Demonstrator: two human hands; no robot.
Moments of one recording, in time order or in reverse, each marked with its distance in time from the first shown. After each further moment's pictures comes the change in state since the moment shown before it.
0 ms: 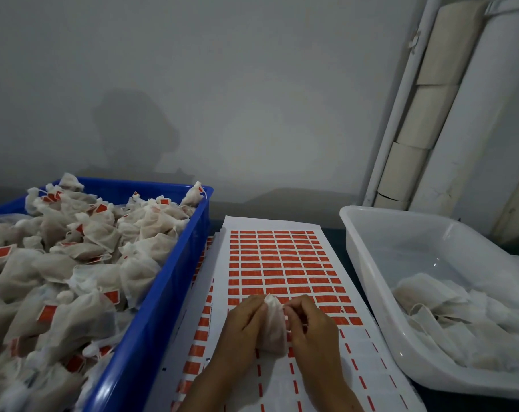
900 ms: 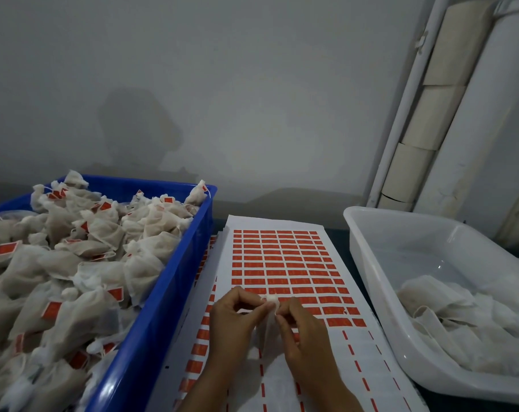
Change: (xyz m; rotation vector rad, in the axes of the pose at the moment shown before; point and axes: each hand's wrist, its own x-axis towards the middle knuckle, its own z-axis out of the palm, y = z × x) left_hand 0.006 0.006 -0.004 -0.060 0.357 0.036; right_hand -0.009 -0.019 -0.003 0.059 0.019 -0.299
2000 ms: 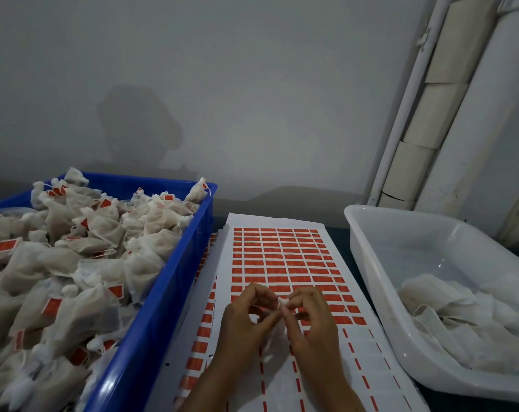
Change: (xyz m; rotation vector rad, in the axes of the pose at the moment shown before) left_hand -0.003 -0.005 0.007 0.117 -0.171 0.153; right_hand 0.002 0.009 0.000 0.024 0.036 0.139
